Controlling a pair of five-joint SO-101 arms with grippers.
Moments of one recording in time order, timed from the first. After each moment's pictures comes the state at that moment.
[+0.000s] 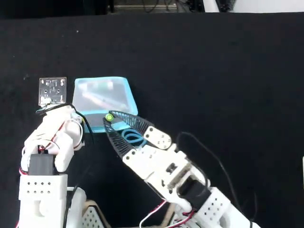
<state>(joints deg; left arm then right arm) -5.6 -69.6 59.7 57.9 0.0 -47.6 -92.0 91.0 -5.7 13.8</state>
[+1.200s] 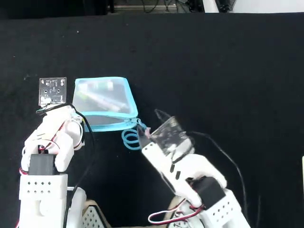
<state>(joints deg) -5.6 -69.6 59.7 57.9 0.0 -33.5 -92.2 80.7 47.2 13.1</state>
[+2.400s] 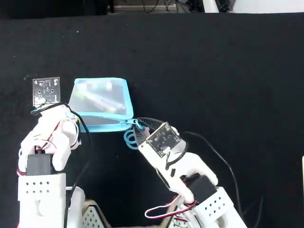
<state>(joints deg) -9.1 -69.6 59.7 57.9 0.0 -32.4 -92.3 90.9 30.8 15.3</state>
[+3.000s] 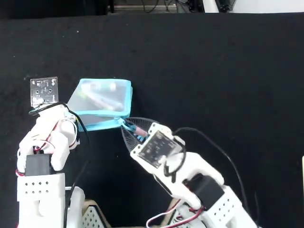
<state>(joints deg) -9.6 -69.6 59.7 57.9 0.0 -41.1 -83.4 71.7 37.9 21.0</state>
